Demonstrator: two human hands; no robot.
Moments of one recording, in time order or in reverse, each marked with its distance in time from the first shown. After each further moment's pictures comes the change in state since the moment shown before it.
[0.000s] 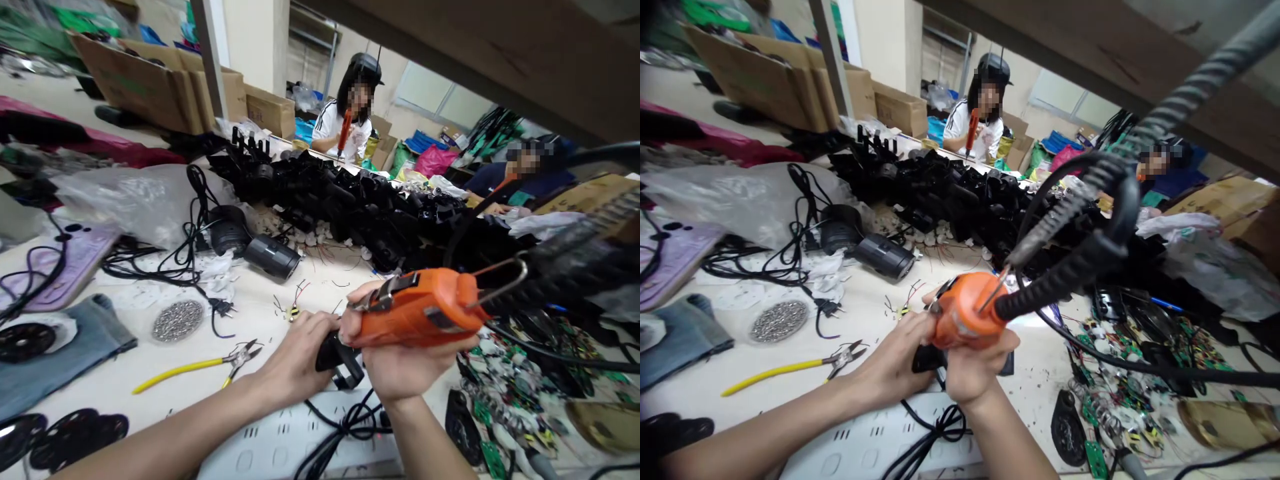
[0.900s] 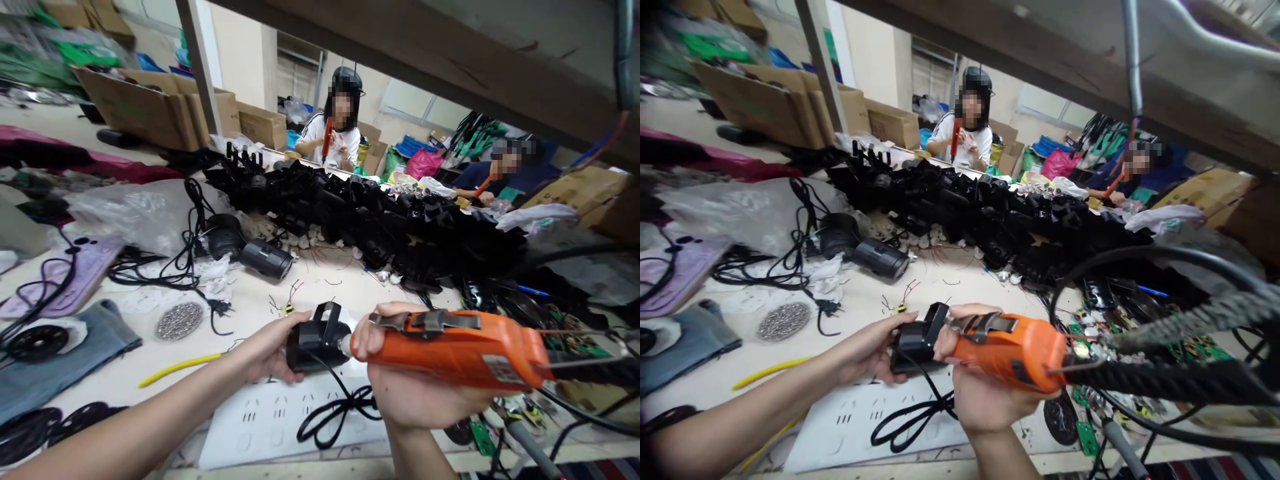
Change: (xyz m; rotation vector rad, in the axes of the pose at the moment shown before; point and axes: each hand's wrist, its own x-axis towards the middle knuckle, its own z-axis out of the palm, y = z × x) left_hand 0.005 0.008 -0.024 -1.036 -0.115 -1.079; right_hand -0.043 -0.018 -0.019 0.214 0.053 -0.188
